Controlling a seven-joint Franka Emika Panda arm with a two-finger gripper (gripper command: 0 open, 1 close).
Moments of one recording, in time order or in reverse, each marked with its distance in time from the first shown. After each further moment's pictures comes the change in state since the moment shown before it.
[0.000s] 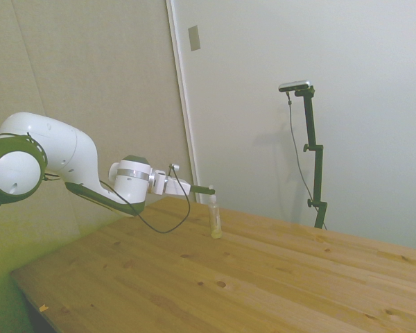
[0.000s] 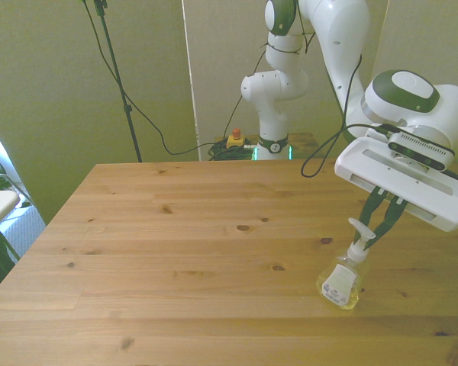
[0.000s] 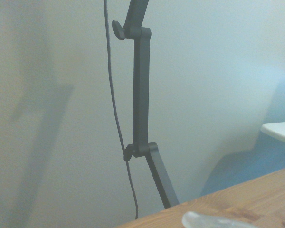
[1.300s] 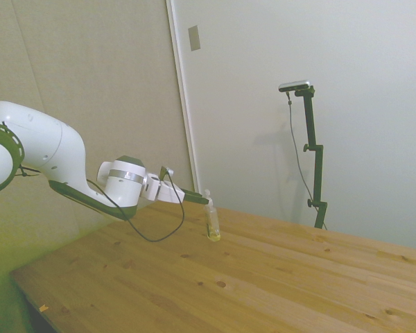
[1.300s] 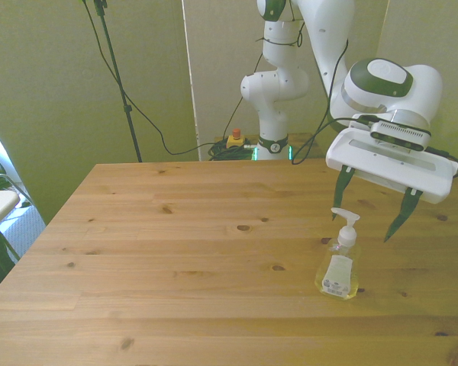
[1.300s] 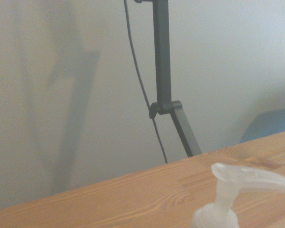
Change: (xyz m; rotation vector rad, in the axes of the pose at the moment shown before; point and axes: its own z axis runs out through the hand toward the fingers) arm 0.018 0.034 -0.035 0.016 -0.194 0.021
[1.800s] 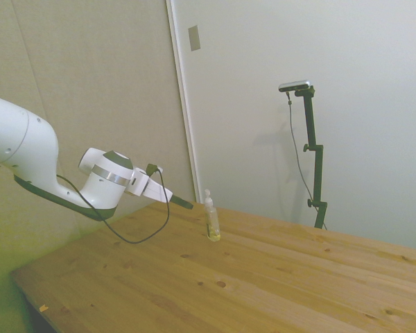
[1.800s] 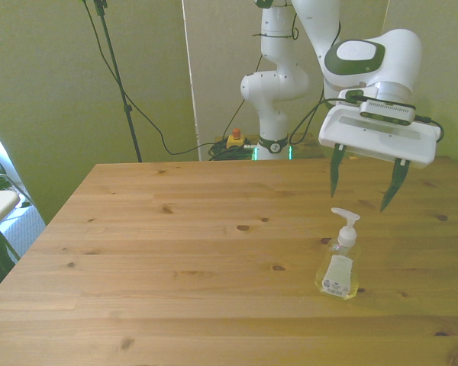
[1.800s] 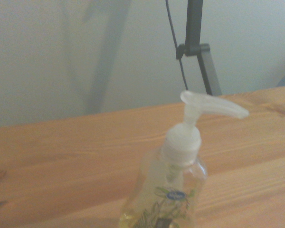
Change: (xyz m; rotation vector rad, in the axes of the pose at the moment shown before) arm 0.037 0.032 -0.048 -0.061 -0.247 -0.105
